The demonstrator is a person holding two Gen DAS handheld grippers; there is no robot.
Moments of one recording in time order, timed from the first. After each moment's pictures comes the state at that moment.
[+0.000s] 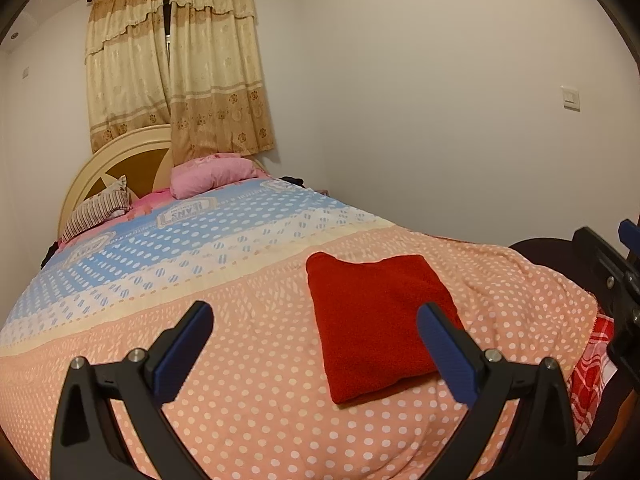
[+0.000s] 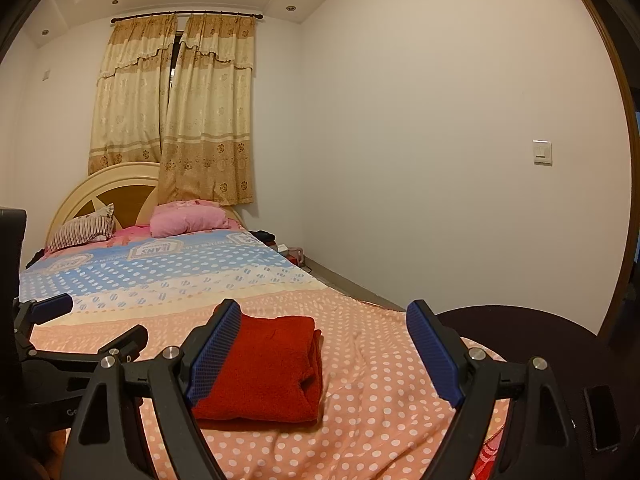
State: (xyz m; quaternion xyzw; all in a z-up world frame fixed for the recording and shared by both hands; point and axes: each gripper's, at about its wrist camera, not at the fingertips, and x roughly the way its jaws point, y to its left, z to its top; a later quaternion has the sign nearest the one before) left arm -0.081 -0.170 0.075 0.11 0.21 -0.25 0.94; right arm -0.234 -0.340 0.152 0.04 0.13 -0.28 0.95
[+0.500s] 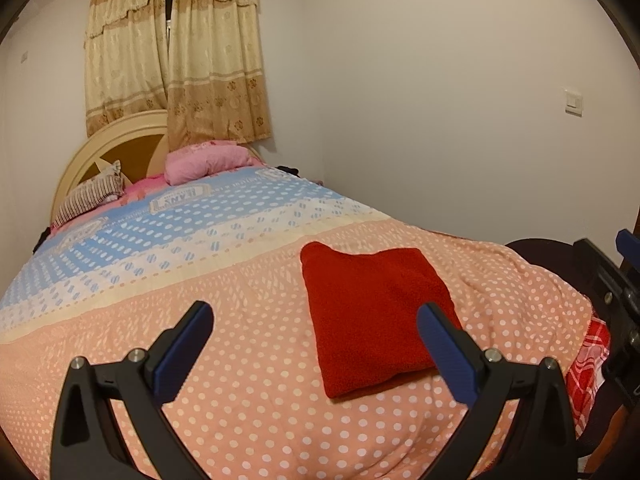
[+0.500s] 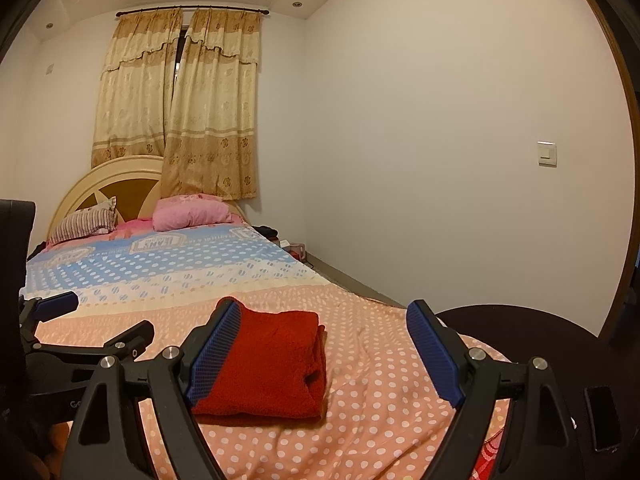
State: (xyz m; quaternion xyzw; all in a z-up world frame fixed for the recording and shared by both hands) left arm -0.072 -0.170 0.067 0.09 0.23 -0.26 0.93; right arm -0.229 -0.330 0.149 0.03 0.14 -0.27 0.95
